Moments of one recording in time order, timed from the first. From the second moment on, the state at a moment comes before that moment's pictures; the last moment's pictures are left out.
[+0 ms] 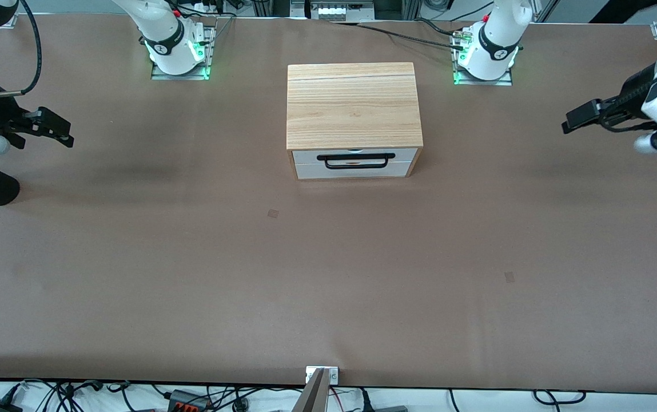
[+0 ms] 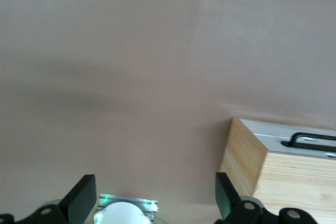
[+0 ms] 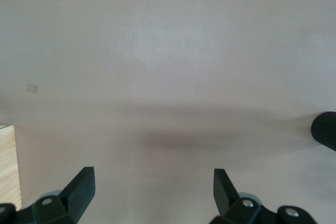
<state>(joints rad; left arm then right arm) 0.02 0.01 -0.04 -1.61 -0.11 1.43 -0.23 0.01 -0.05 -0.02 -1.75 -0.01 1.70 -0.06</state>
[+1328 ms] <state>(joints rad) 0.07 0.53 -0.08 -1.76 -1.15 1.66 0.64 0.14 0.23 0.03 -1.72 0.34 1.85 -0.08</state>
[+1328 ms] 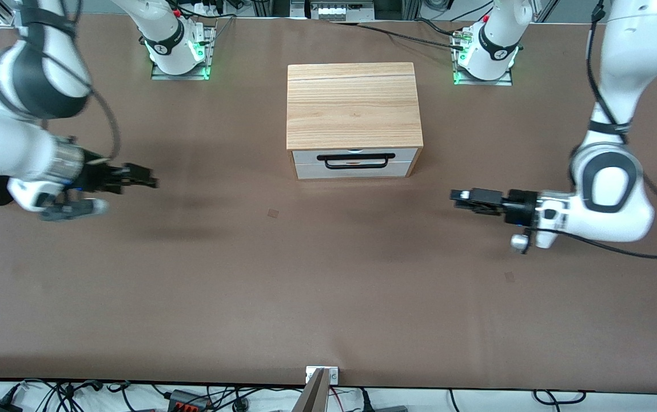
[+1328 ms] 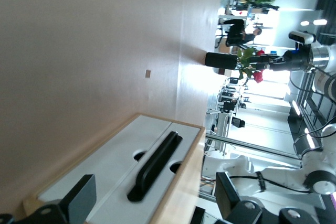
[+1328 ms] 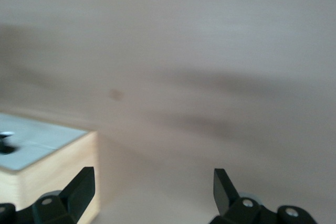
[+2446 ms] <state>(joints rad) 0.06 0.56 -0.27 -2.08 -1.56 1.70 1.04 0.36 0.68 0.05 -1.75 1.53 1.89 -0.85</state>
